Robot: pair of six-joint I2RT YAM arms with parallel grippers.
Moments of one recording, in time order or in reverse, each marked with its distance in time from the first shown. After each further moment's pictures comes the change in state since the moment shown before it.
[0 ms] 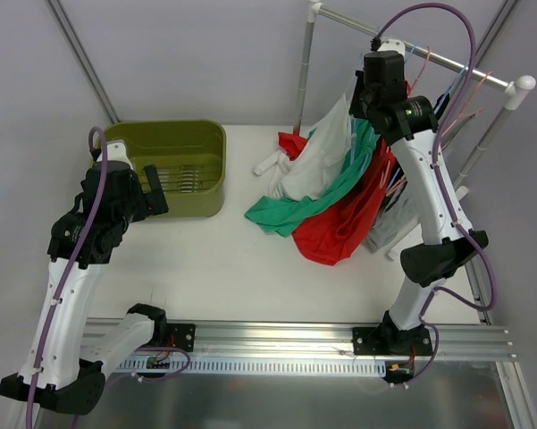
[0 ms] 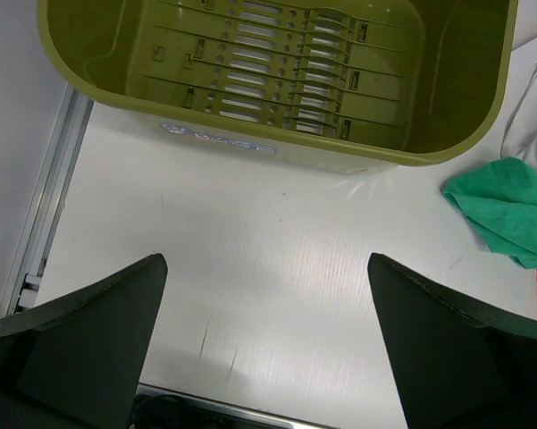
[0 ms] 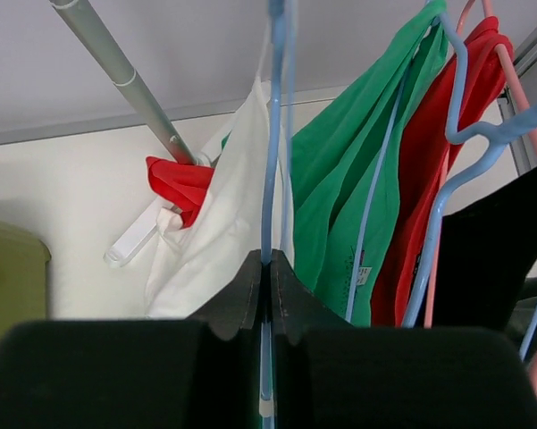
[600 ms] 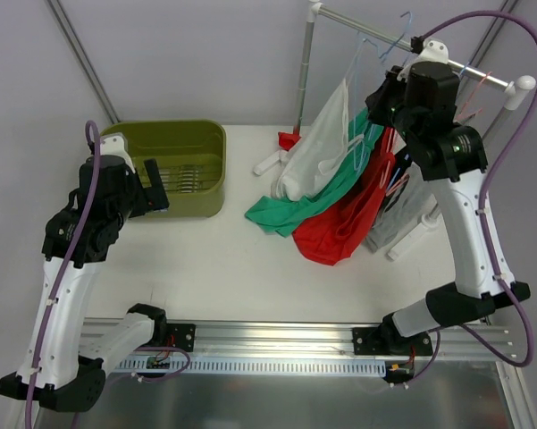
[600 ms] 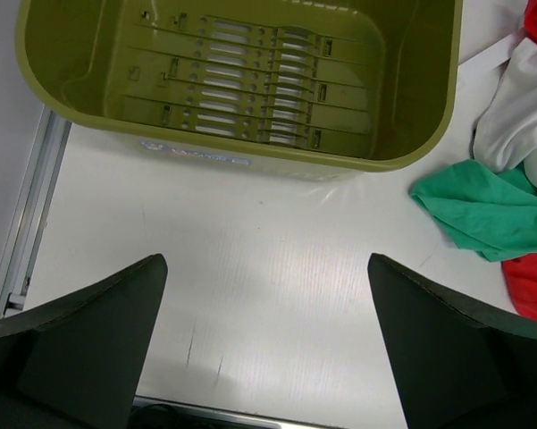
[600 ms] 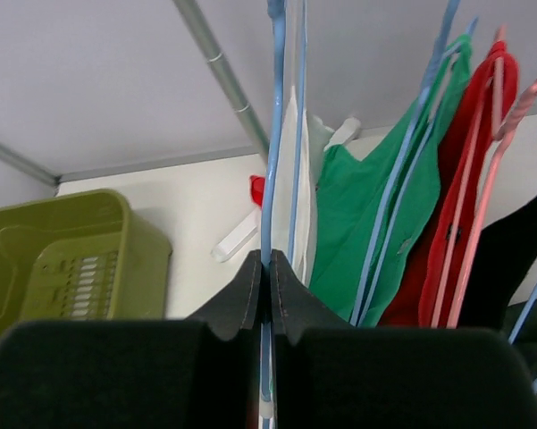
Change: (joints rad) left arm 0.000 0.017 0.060 -0.006 0.046 0.008; right arm 0.003 -0.285 -0.167 0.092 -0.131 0.114
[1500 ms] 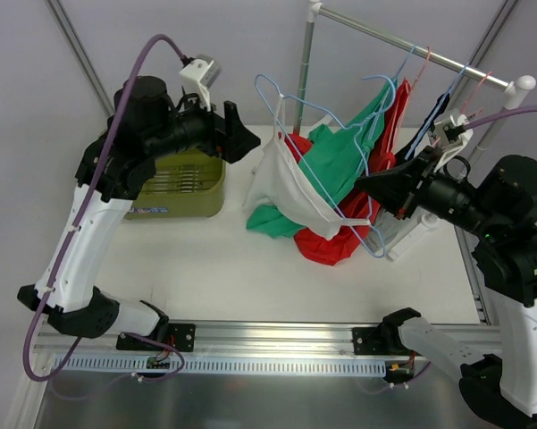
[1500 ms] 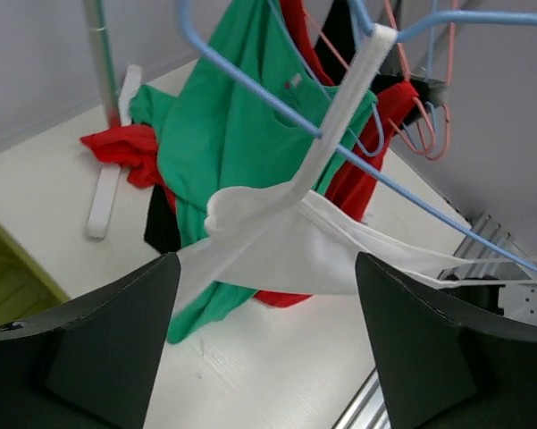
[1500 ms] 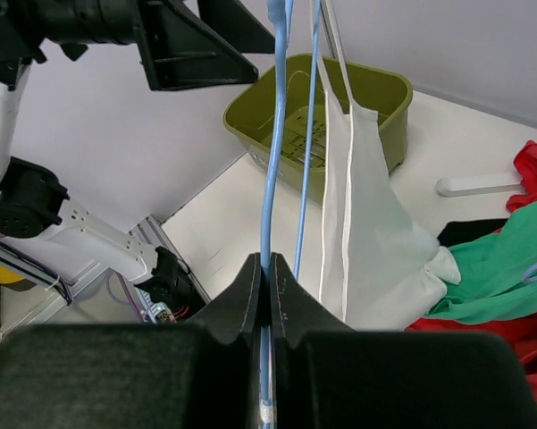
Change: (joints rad) left arm -0.289 0.447 0.576 0.242 0.620 0.097; right arm 0.000 -0.575 -0.401 0.026 -0.826 -0.040
